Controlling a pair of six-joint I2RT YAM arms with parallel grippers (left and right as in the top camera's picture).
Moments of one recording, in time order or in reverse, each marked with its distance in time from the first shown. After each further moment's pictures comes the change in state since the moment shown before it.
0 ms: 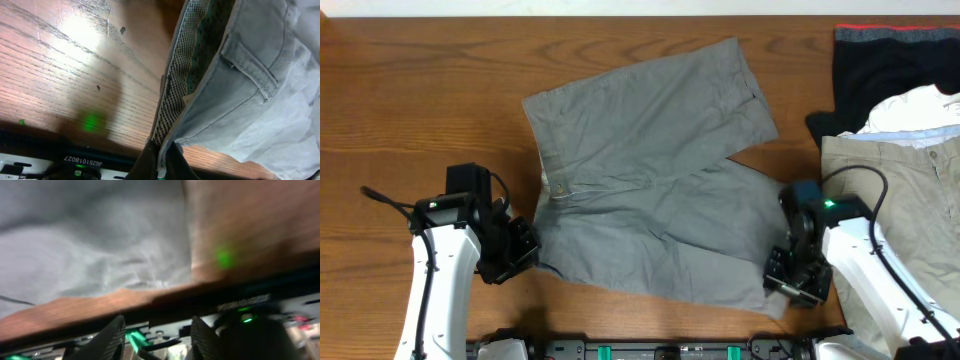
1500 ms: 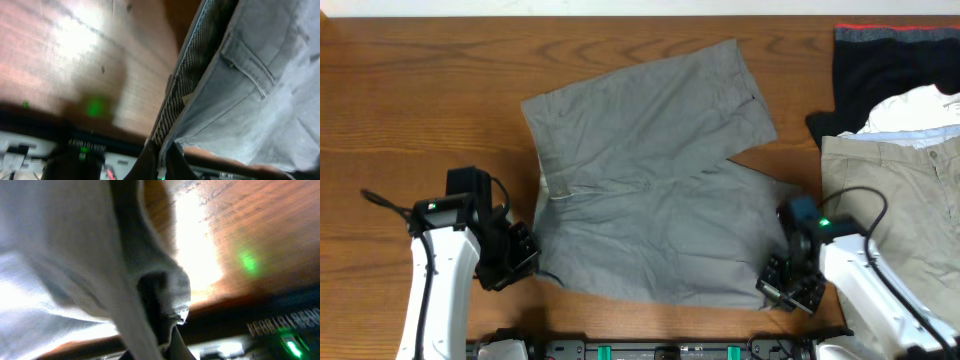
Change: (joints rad) left arm 0.000 -0.024 0.010 -0.083 0.001 0.003; right arm 0.008 -0.049 -0.098 0.121 -0.041 0.137
